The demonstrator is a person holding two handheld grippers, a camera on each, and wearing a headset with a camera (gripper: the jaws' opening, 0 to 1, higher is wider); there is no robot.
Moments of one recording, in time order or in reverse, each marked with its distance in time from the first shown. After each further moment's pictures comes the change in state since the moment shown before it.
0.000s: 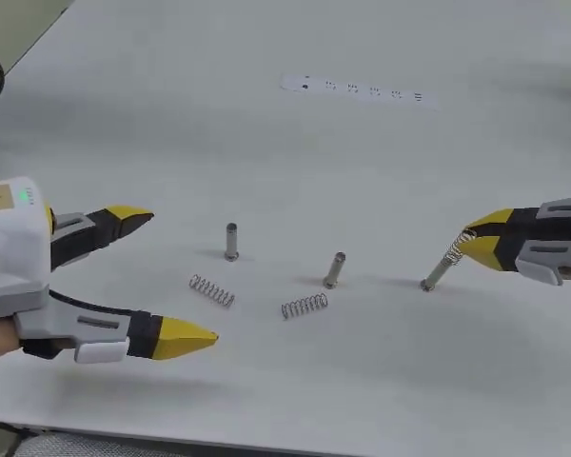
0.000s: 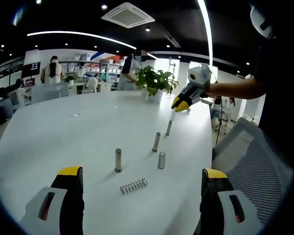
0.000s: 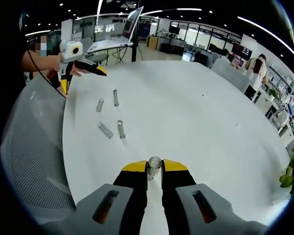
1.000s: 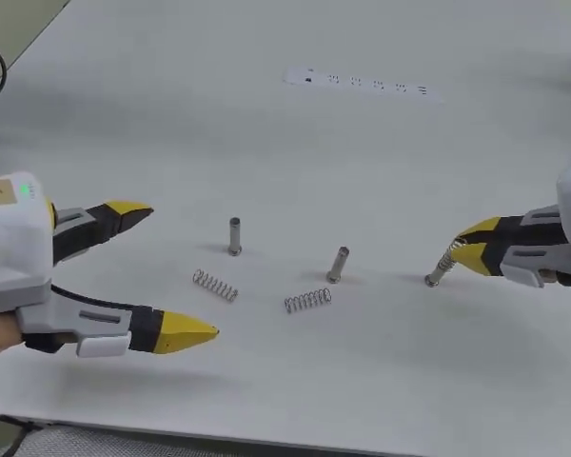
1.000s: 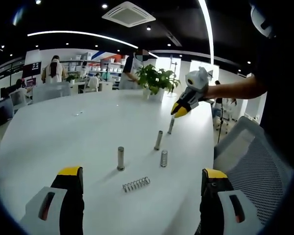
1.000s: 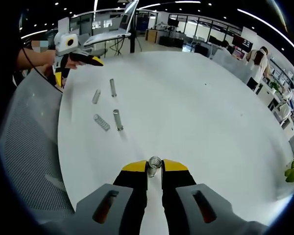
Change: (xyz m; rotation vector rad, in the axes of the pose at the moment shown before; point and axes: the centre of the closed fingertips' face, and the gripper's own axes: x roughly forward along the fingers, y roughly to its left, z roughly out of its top) left arm -0.002 0.004 -0.003 0.002 0.007 0.016; right arm 0.024 0.001 -0.021 0.035 0.061 0.010
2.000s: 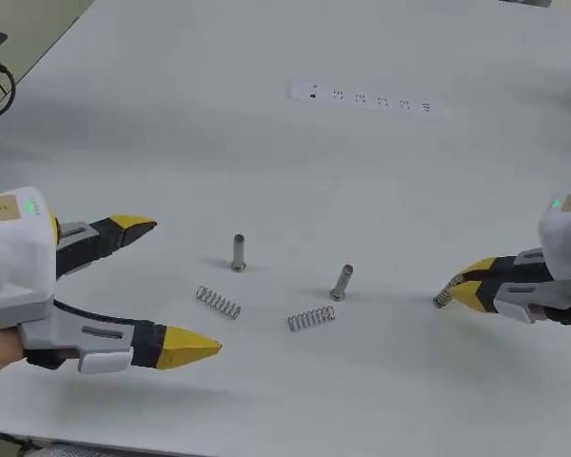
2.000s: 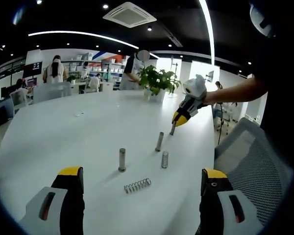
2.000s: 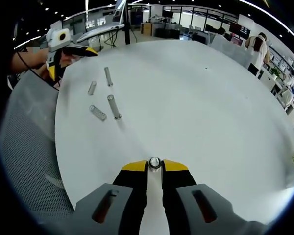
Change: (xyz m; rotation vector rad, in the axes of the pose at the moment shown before) left arm -0.001 0.002 0.003 -0.002 -0.003 0.005; right arm 0.012 0.004 -0.025 0.083 0.068 0.043
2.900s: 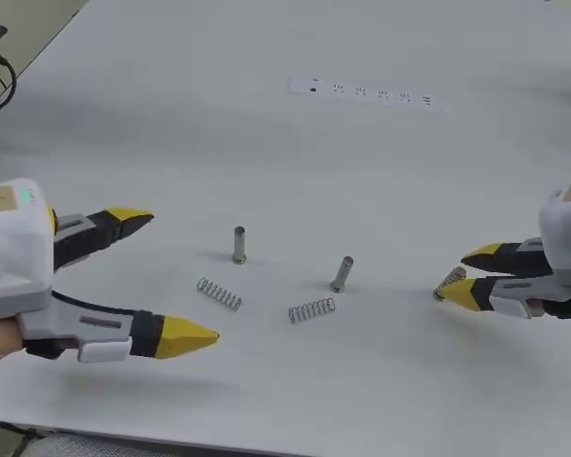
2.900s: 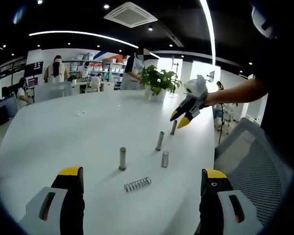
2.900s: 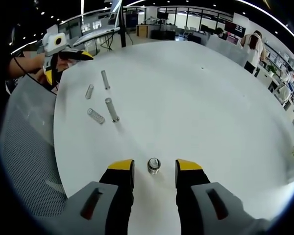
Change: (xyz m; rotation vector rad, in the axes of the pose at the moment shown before) left arm -0.002 -0.001 -0.002 -0.003 0.003 0.004; right arm 0.002 -0.002 0.001 0.026 -0.030 -0.034
